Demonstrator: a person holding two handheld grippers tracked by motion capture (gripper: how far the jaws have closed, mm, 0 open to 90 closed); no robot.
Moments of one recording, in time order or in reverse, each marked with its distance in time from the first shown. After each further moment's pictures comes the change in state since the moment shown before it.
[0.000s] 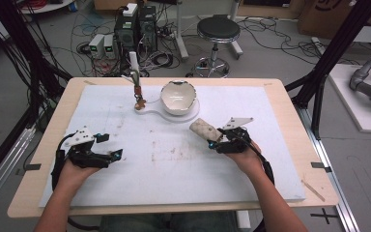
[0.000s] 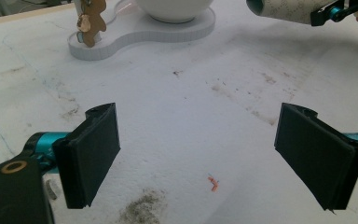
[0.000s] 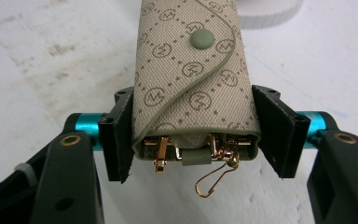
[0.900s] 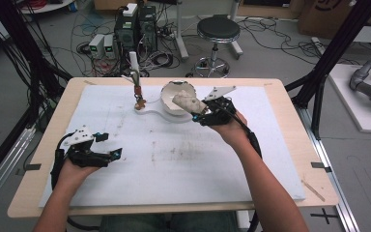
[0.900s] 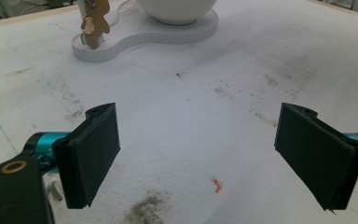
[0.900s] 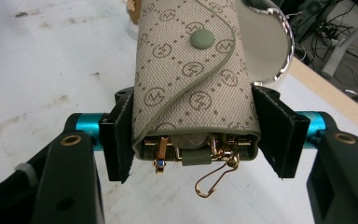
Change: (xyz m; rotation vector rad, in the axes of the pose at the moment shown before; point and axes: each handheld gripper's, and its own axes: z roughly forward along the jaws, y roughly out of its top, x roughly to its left) left arm 0.002 0.001 0.000 -0.003 0.003 0.001; right arm 0.001 0.106 0.003 -0.053 -0.038 -0.106
